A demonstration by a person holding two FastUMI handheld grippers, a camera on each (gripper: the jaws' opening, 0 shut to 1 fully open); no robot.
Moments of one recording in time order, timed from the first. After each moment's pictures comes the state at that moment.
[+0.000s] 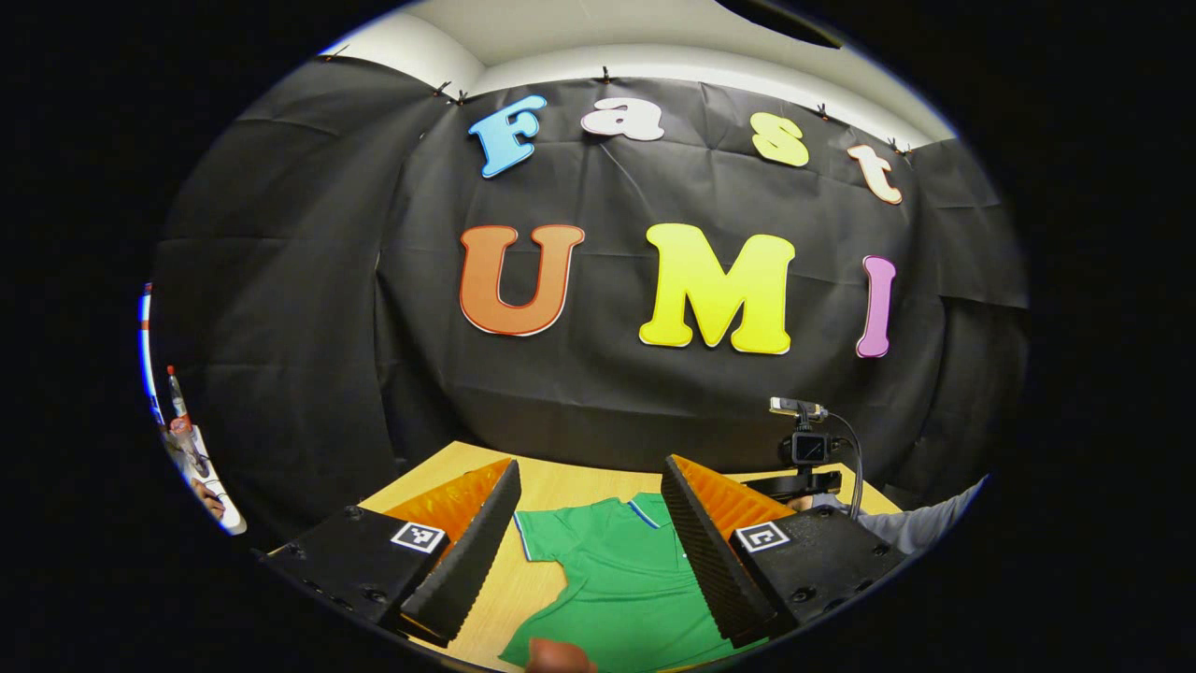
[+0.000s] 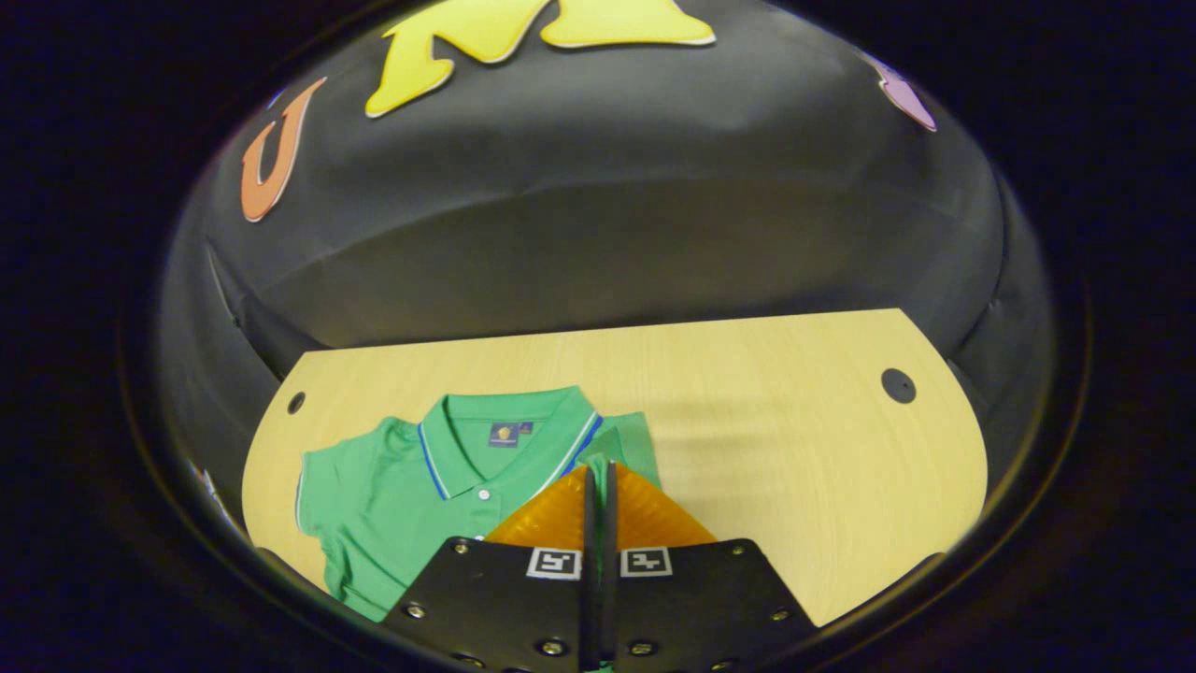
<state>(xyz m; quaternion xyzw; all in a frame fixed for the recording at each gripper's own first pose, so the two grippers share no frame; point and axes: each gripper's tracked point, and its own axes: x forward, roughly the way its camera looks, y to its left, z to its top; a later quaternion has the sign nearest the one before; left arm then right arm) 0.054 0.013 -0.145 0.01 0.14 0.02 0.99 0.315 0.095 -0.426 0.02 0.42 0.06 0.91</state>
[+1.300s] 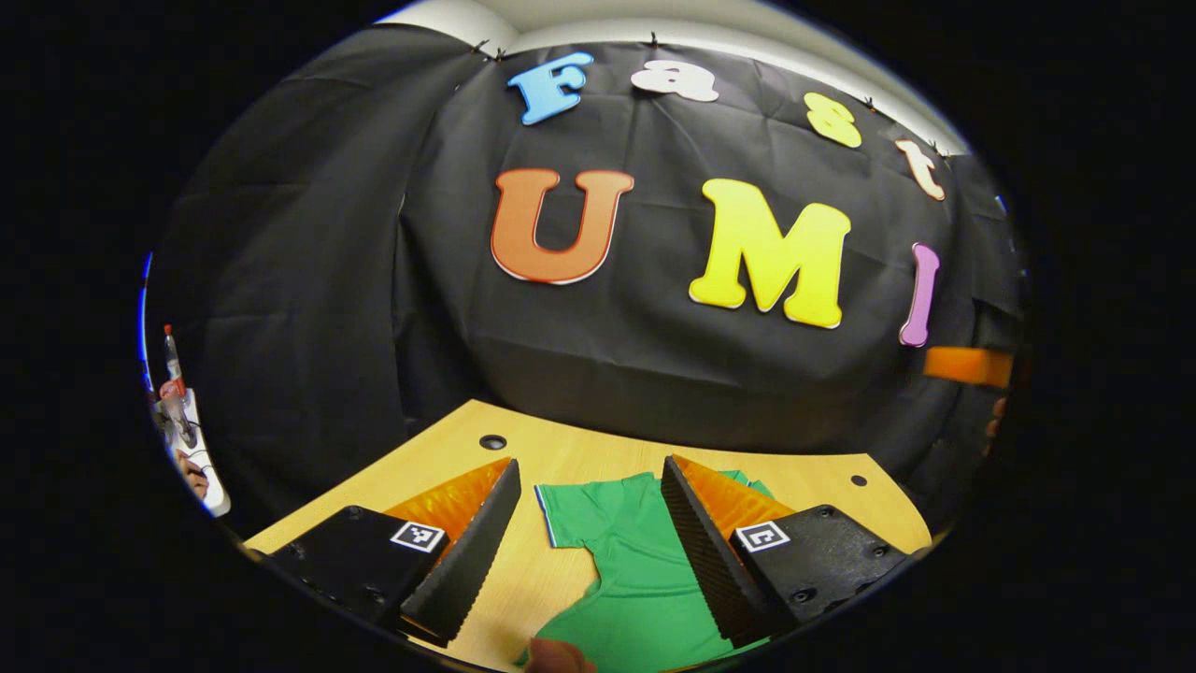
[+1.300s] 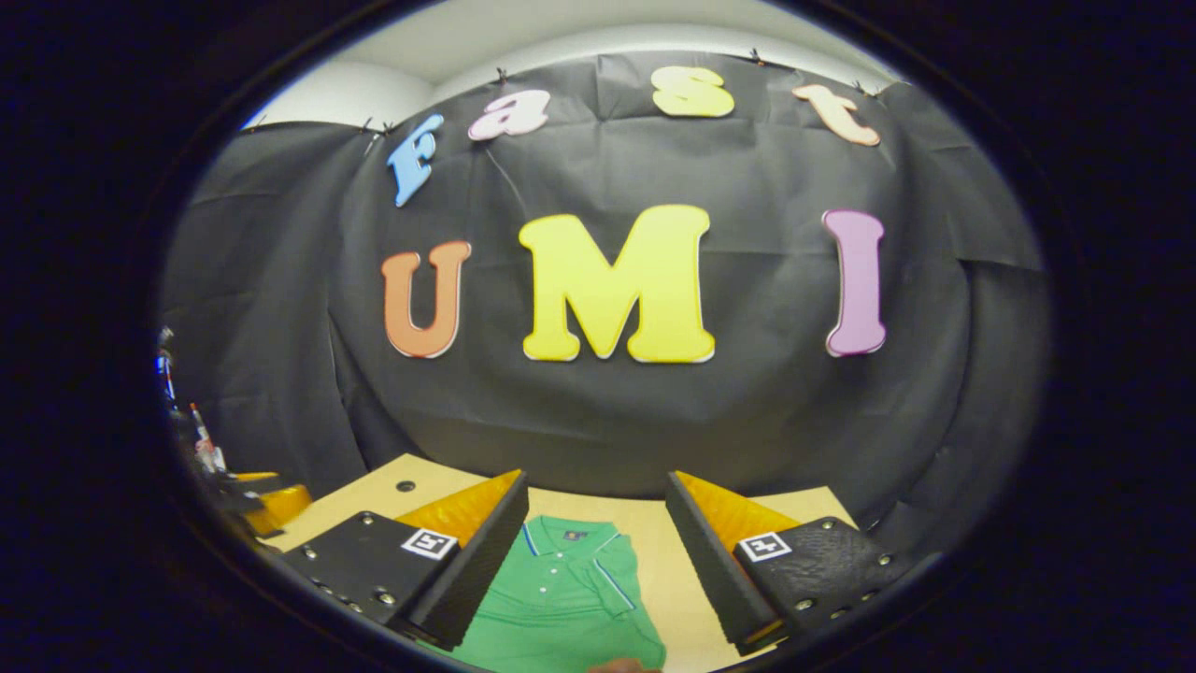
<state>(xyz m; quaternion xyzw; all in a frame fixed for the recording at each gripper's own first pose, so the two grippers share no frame) 0.108 0.066 -0.240 -0.03 0.22 0.06 0.97 0.153 0.054 -0.091 -0.01 0.10 0.13 0.99</state>
